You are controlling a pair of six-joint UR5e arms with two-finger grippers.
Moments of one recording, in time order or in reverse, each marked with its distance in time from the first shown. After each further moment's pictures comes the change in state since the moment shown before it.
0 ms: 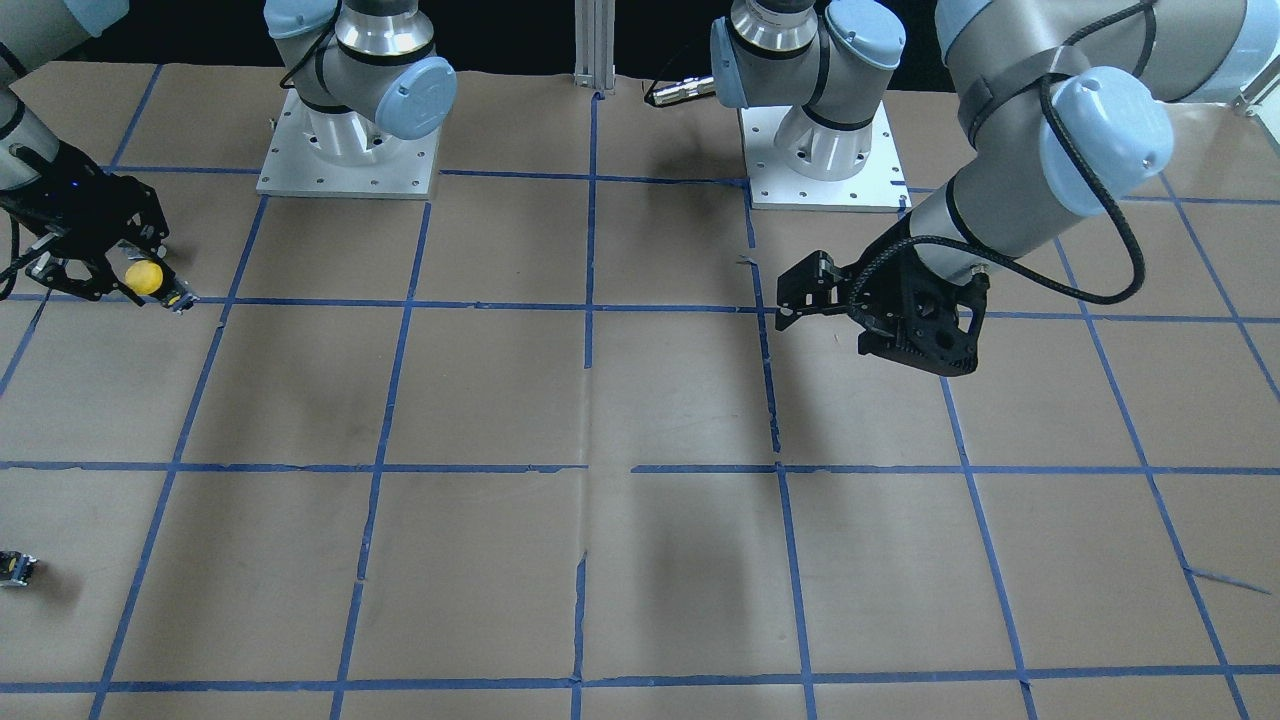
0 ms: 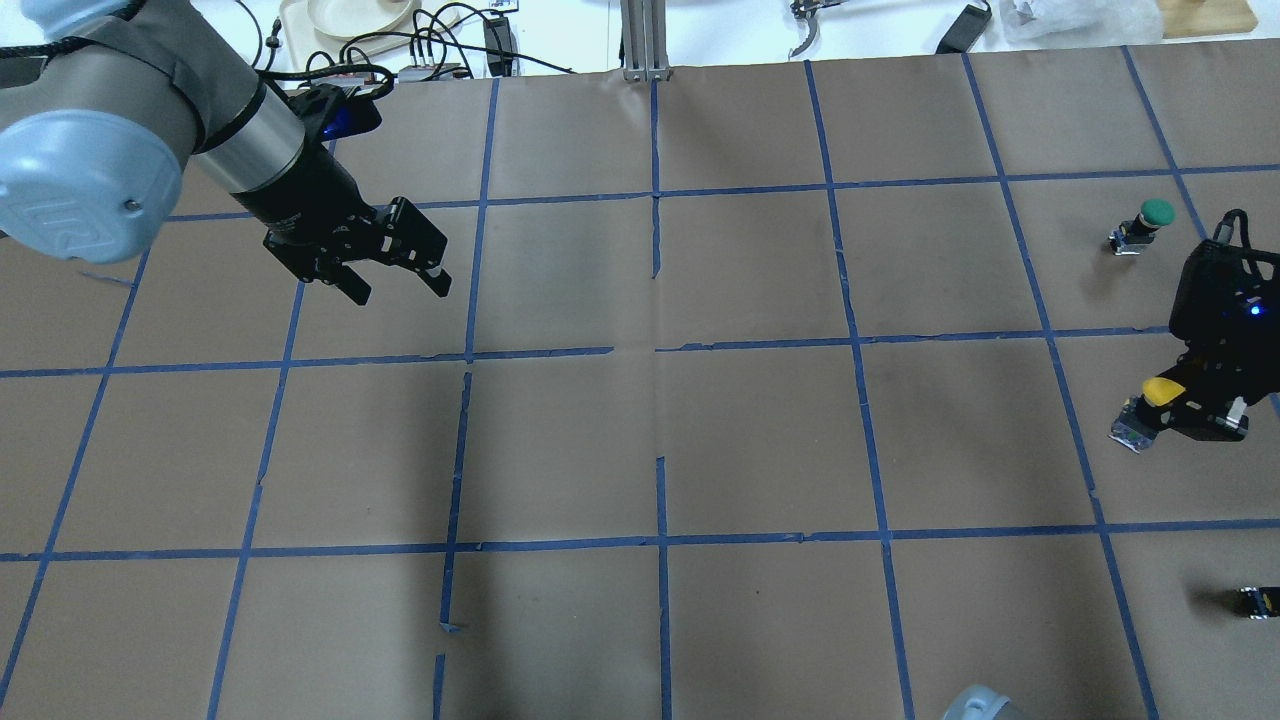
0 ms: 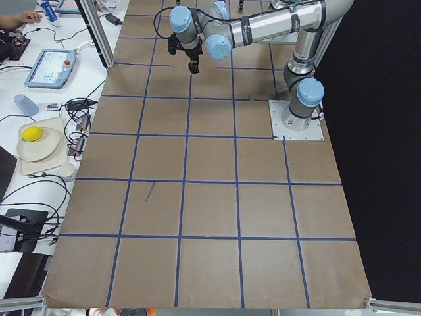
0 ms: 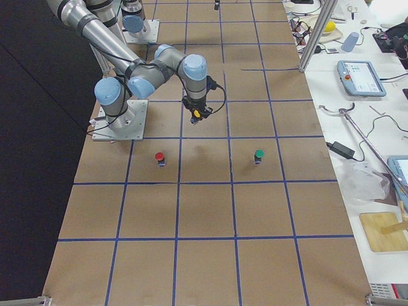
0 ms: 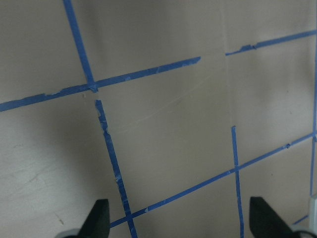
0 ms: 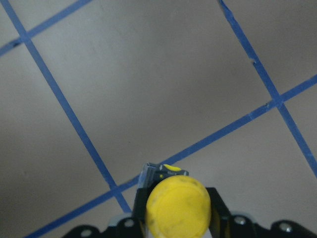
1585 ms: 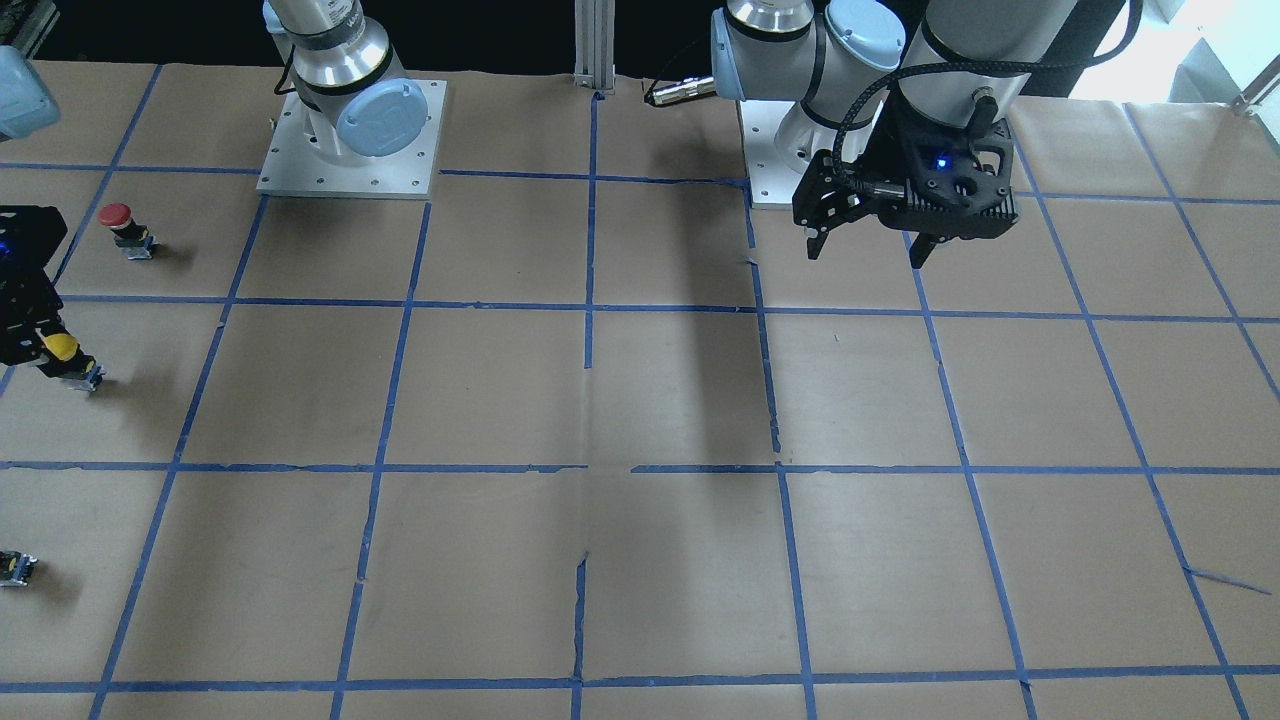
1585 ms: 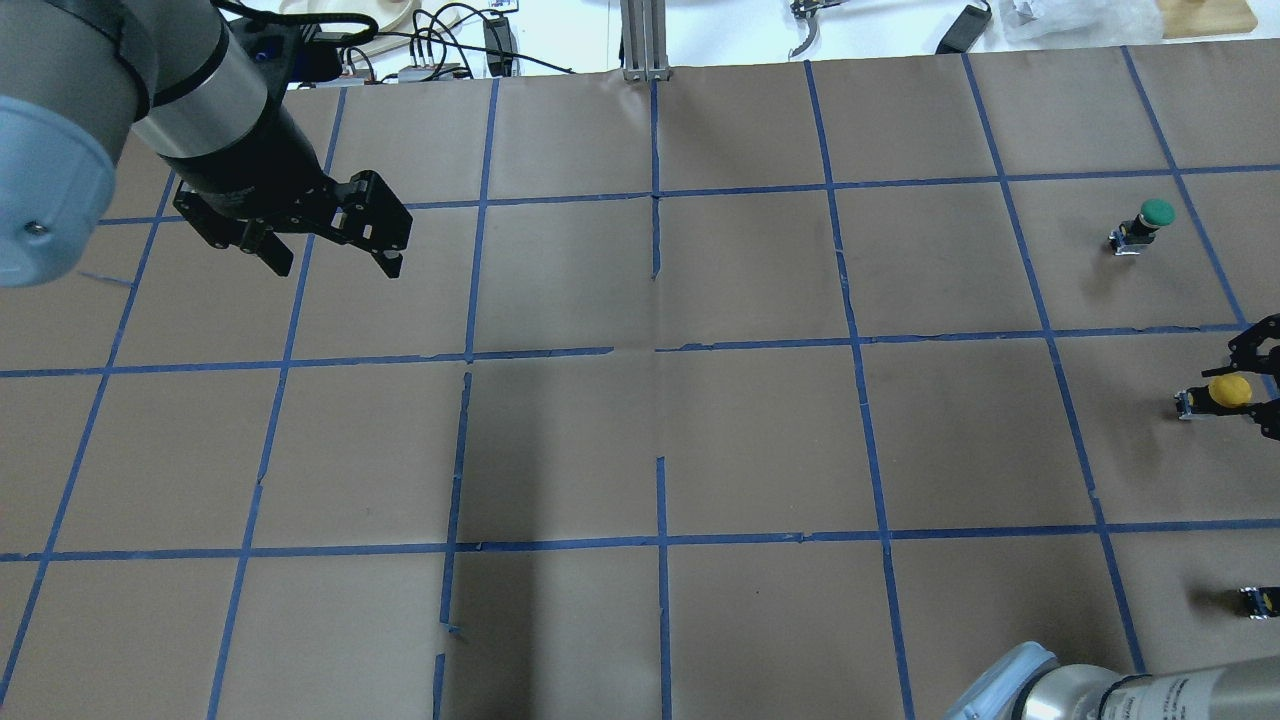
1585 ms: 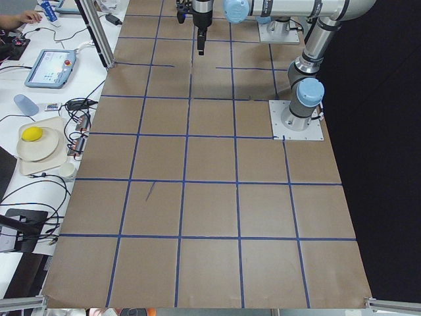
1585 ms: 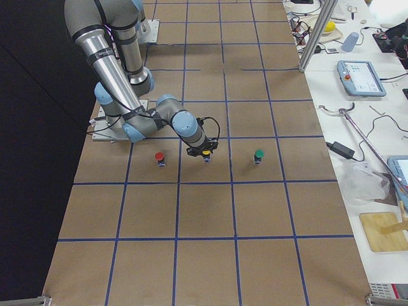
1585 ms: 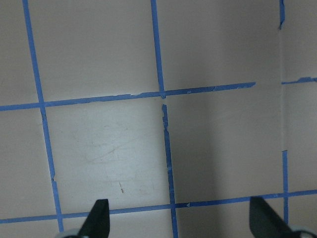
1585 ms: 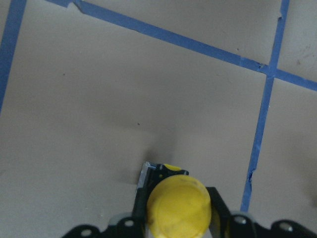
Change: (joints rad) left arm -0.068 0.143 0.066 -0.076 0.218 -0.134; right arm -0.255 0.289 0.002 -0.327 0.222 -0.937
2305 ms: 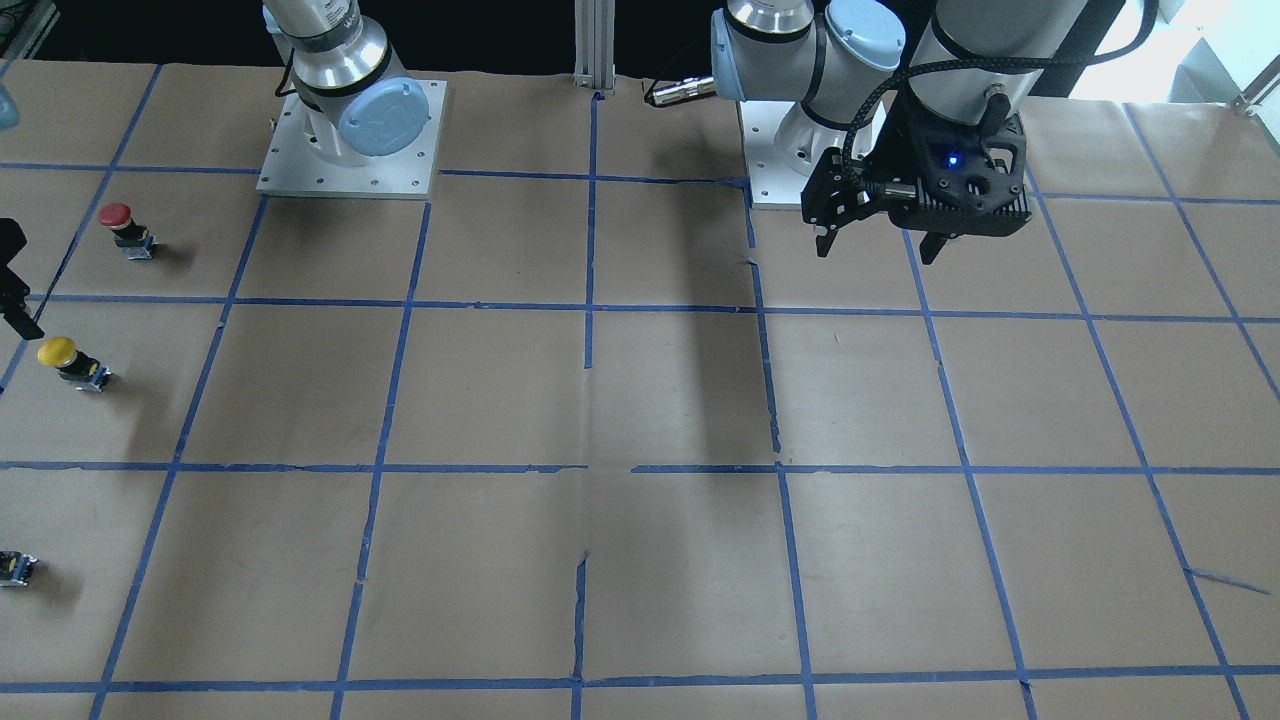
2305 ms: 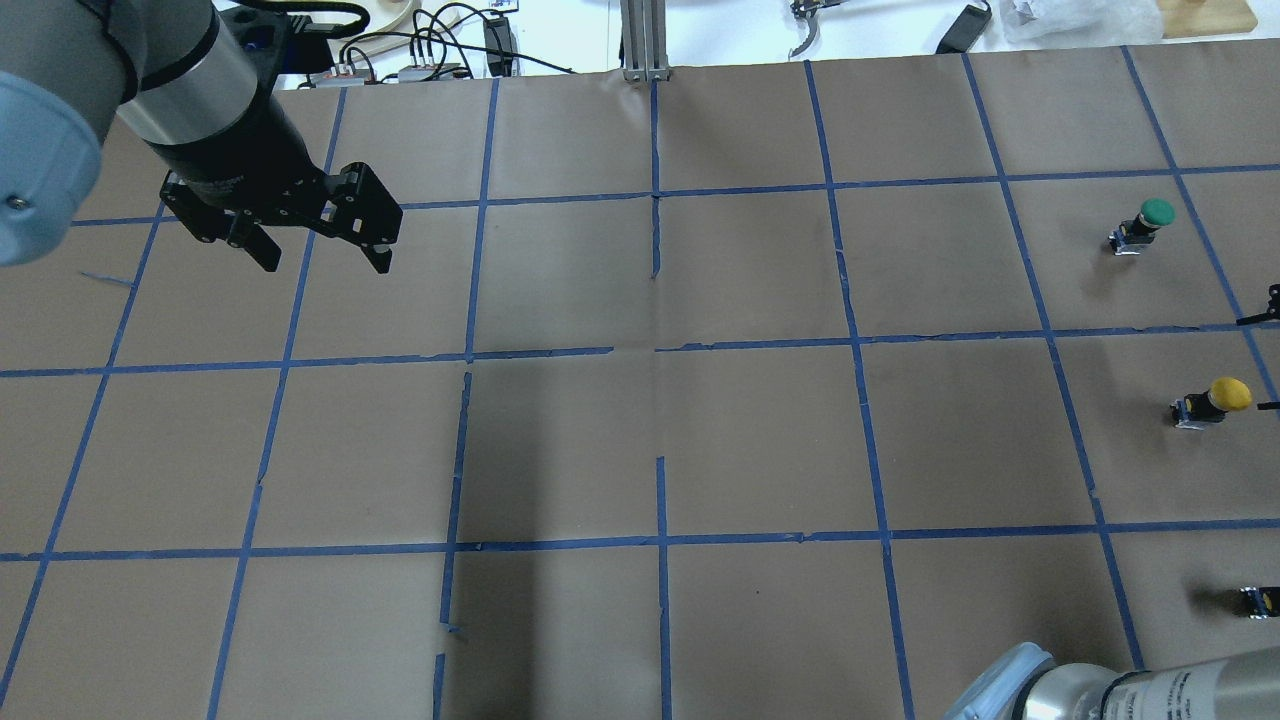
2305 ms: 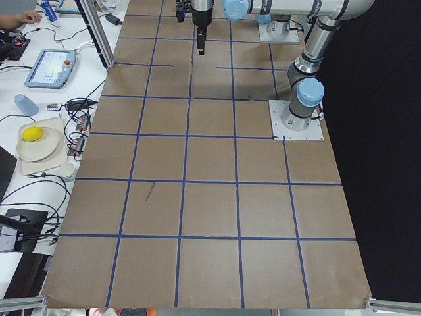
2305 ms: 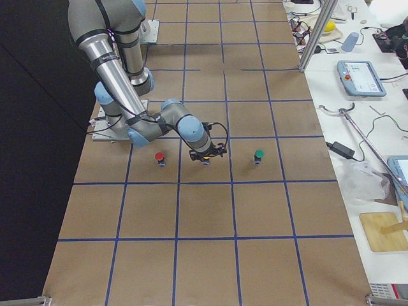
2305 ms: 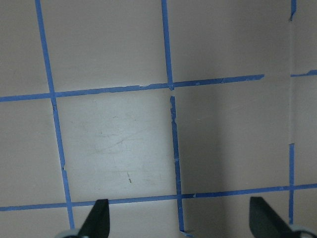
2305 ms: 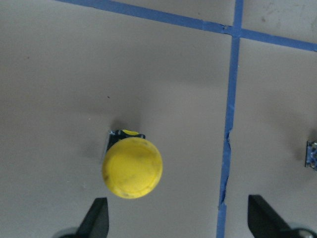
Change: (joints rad) left arm 0.003 -0.009 0.021 -0.018 0.006 -0.011; right arm 0.018 0.024 -0.128 0.075 -0.011 0.171
